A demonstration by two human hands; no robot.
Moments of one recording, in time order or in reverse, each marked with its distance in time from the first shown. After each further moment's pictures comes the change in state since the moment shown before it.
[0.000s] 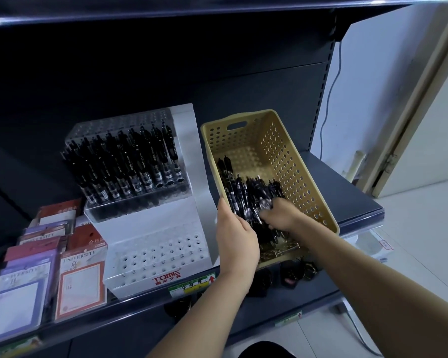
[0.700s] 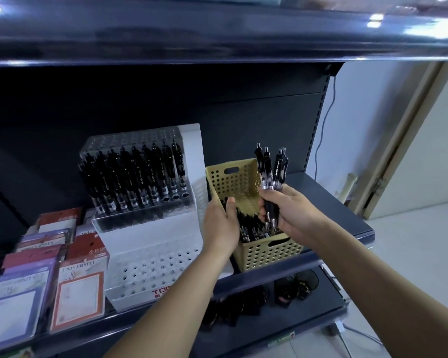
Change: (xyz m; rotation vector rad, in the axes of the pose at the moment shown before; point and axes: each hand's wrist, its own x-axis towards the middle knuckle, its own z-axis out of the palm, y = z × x) left_hand 0.055 -0.003 -0.018 -0.201 -0.221 0.055; right_hand -0.059 -0.050 -0.038 1.004 -0.052 -0.214
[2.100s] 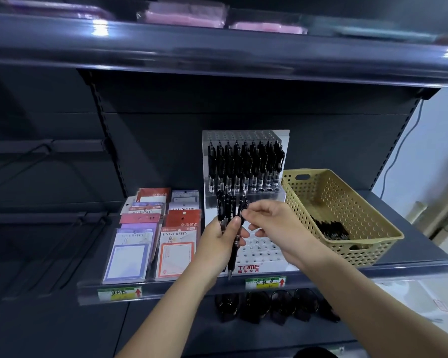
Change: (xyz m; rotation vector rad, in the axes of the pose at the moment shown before) left_hand -0.079 -0.054 -0.176 -0.307 -0.012 -0.069; right_hand -0.041 0.048 0.169 -0.515 -0.153 -0.090
